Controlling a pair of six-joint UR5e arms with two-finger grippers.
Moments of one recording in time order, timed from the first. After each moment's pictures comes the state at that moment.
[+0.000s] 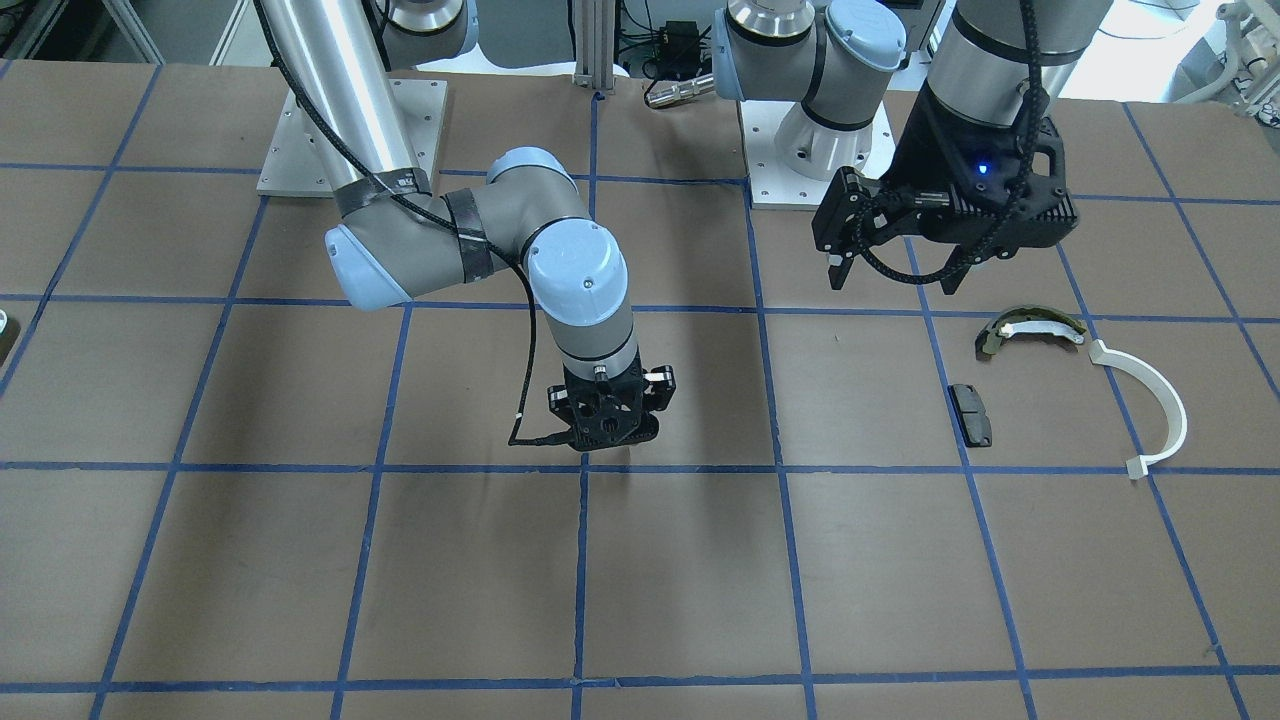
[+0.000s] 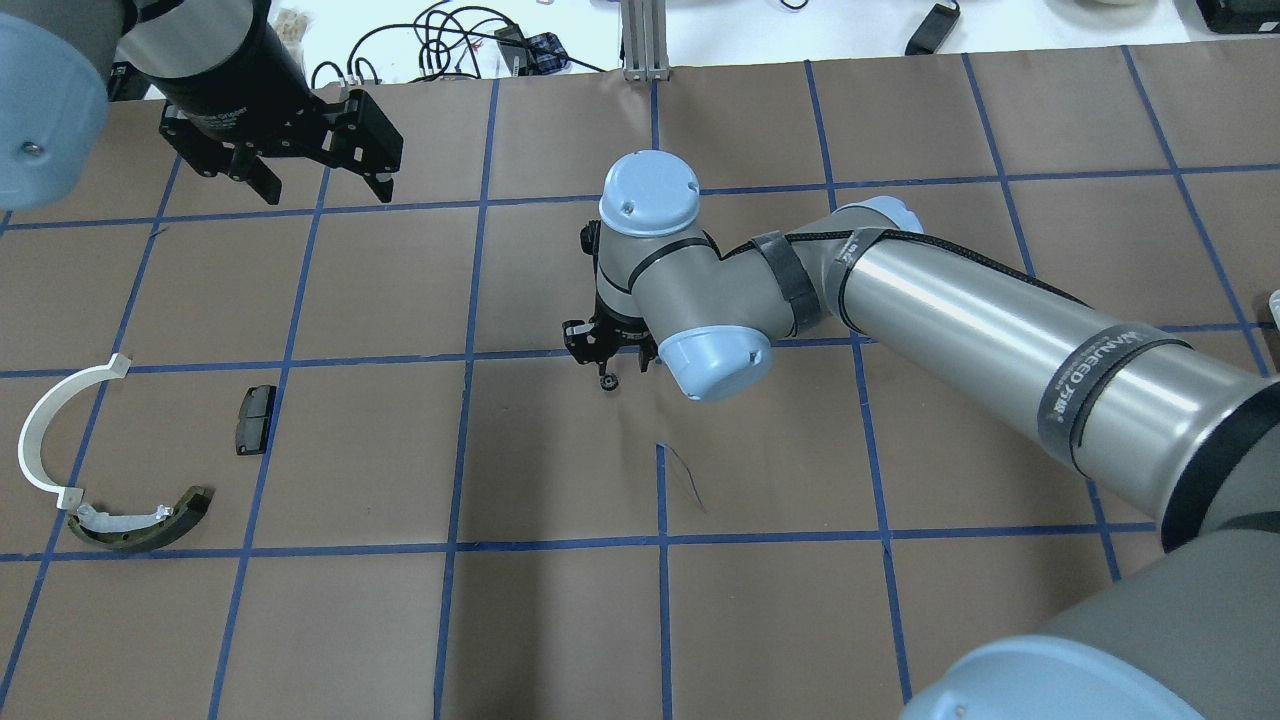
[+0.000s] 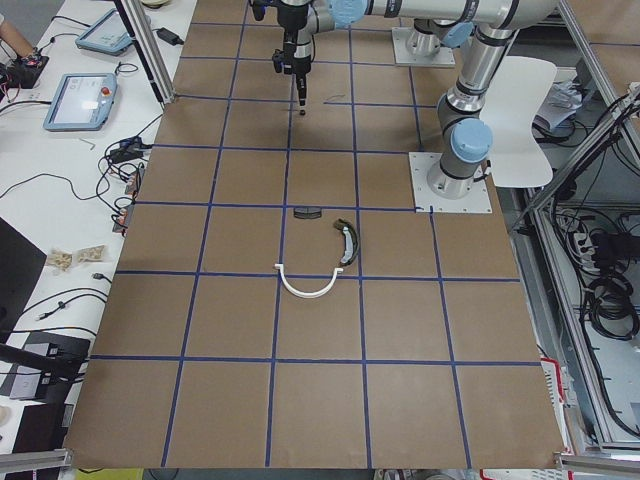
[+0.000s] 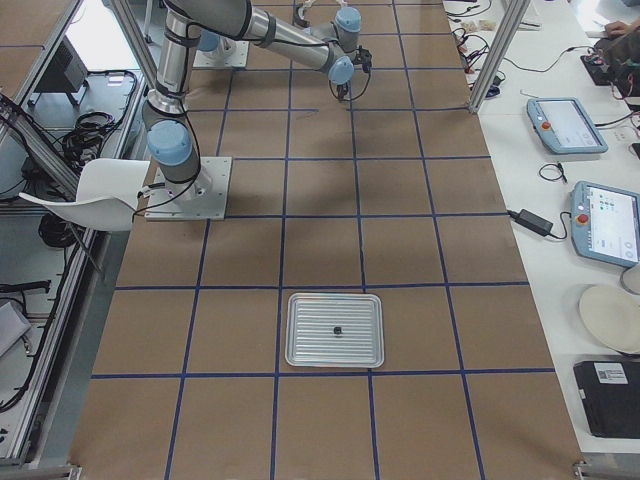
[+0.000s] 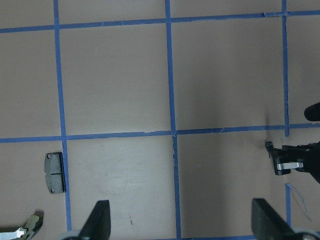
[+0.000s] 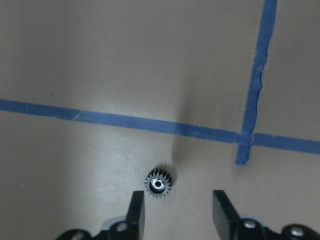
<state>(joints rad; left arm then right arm) -1.56 -1.60 -1.51 -1.50 1.57 0.04 1.98 -1.07 1.70 -2.26 -1.43 0.29</state>
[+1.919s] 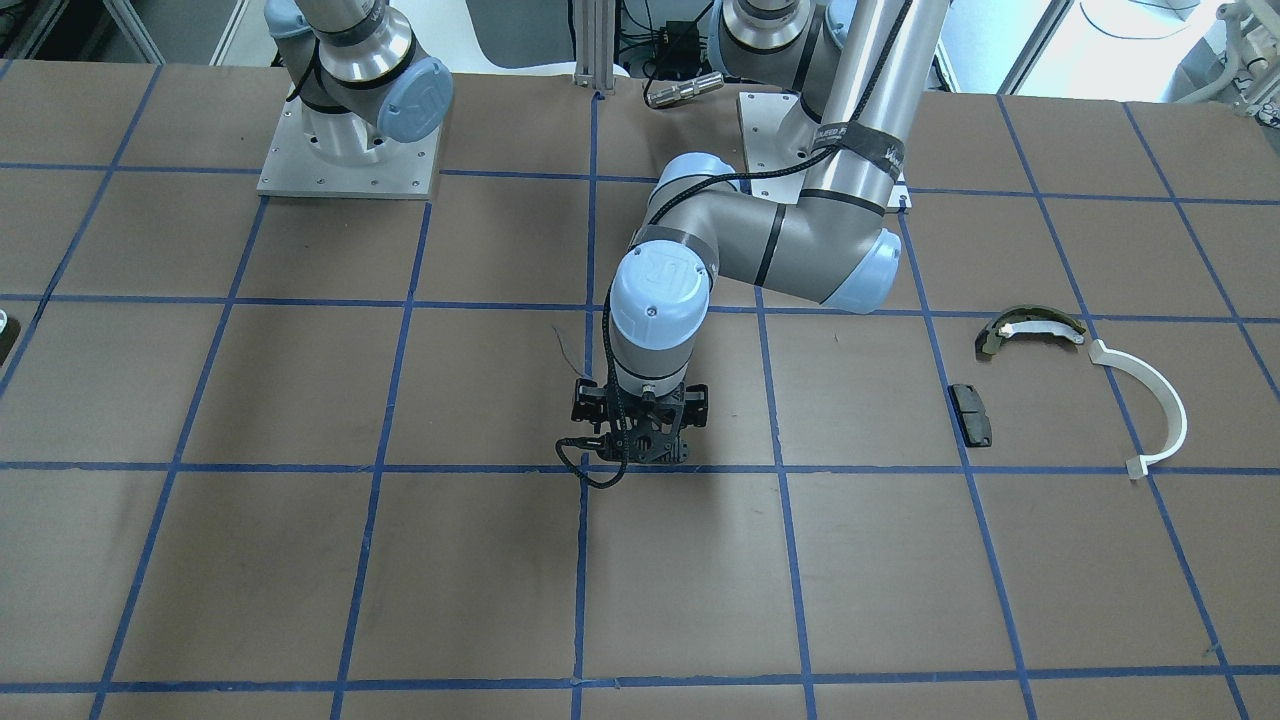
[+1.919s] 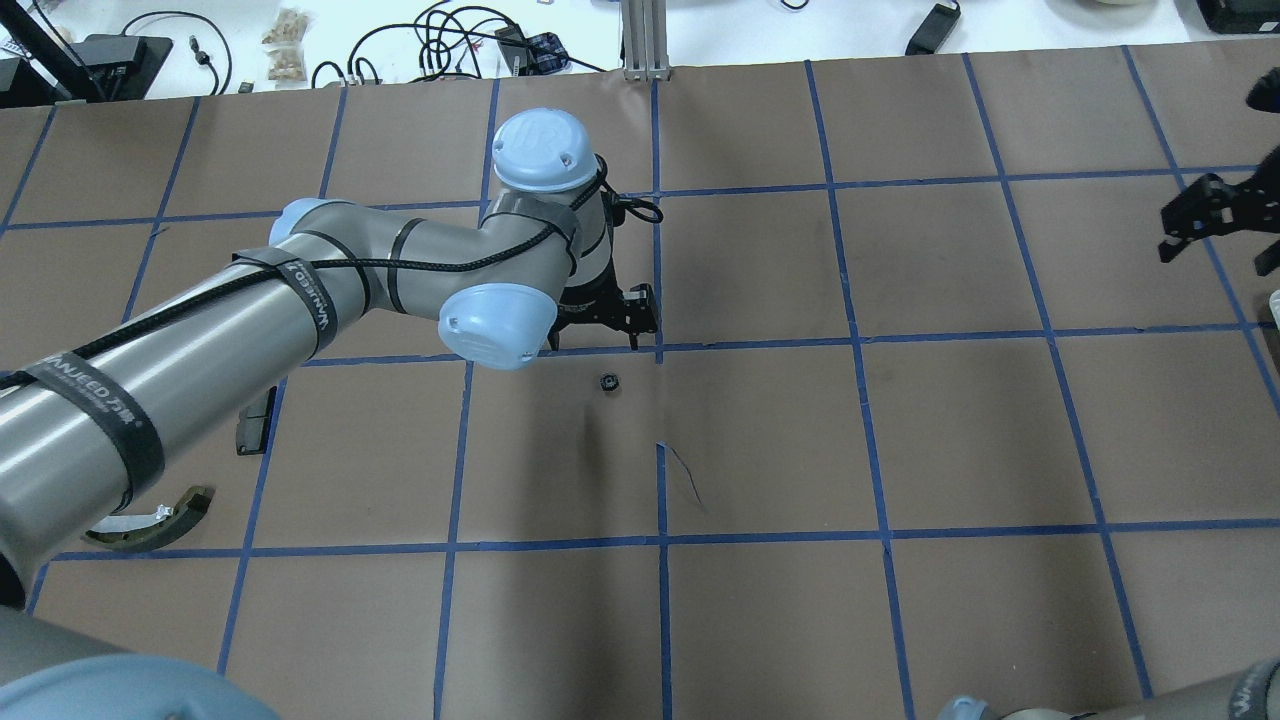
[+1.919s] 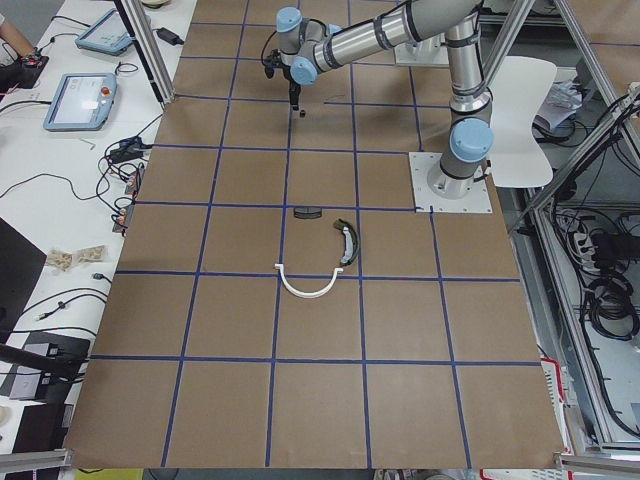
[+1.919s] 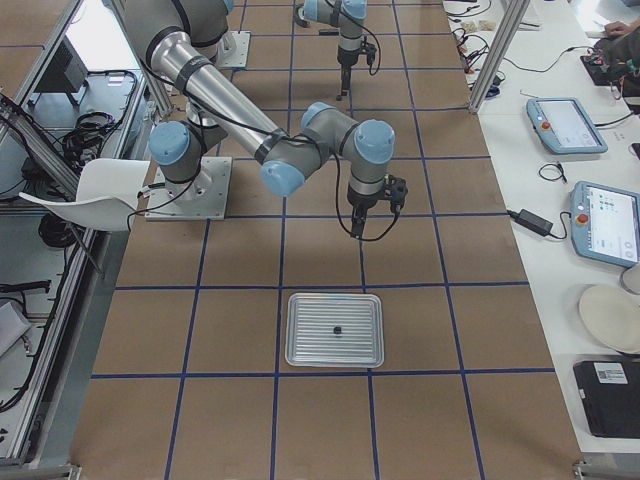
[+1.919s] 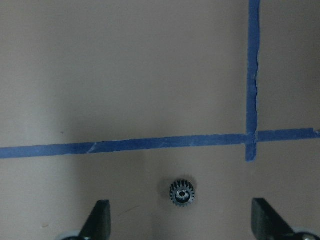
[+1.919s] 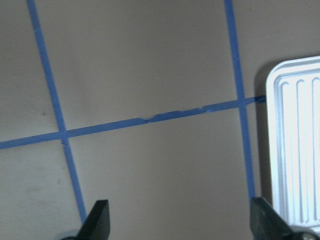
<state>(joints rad) -1.89 -2.04 -1.75 -0.98 1.55 -0.27 0.86 -1.32 1.69 -1.92 -1.57 -0.55</state>
